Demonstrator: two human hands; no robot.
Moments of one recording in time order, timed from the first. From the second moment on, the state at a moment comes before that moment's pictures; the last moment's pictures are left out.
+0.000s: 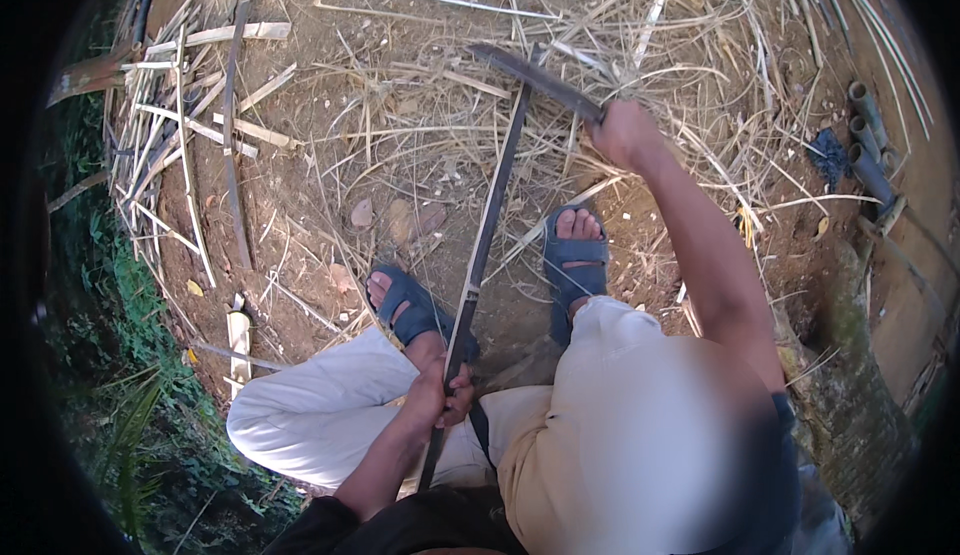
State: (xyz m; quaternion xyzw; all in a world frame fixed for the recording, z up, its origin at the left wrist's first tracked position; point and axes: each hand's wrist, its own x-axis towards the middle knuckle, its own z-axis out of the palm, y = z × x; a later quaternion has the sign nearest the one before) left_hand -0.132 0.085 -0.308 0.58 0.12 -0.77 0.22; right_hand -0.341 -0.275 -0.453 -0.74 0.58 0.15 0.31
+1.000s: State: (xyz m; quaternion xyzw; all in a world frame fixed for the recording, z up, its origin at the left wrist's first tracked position) left_hand -0.065 0.075 -0.269 0.29 0.22 -0.83 0.42; right_hand -0.345 -0.231 -0.506 -0.69 0.68 0.01 0.24
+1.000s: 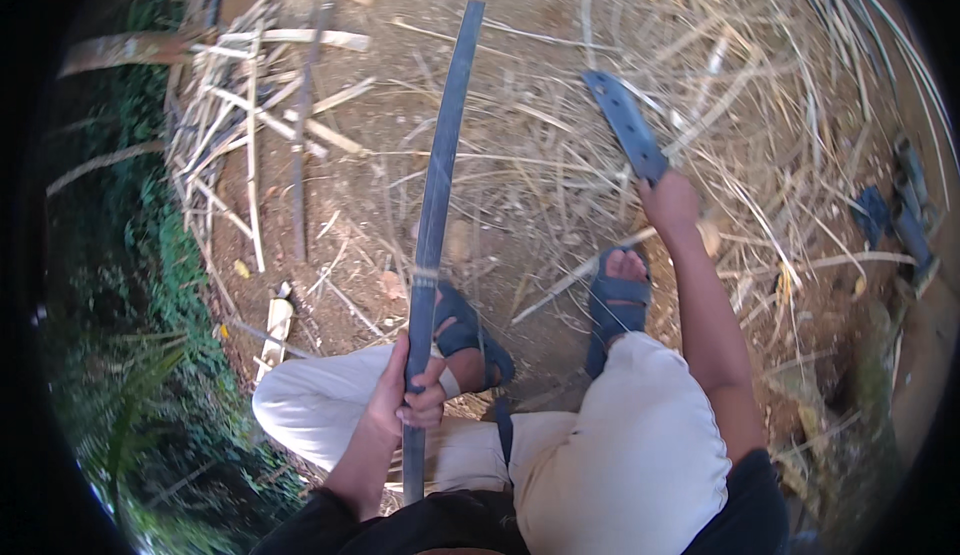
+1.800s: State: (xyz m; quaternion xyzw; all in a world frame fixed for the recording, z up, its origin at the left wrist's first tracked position) left_hand 0.055 -0.150 -0.107 0.16 -0.27 -0.56 0.76; right_hand -0.190 -0.108 -0.151 -0.83 0.28 -0.03 0.49
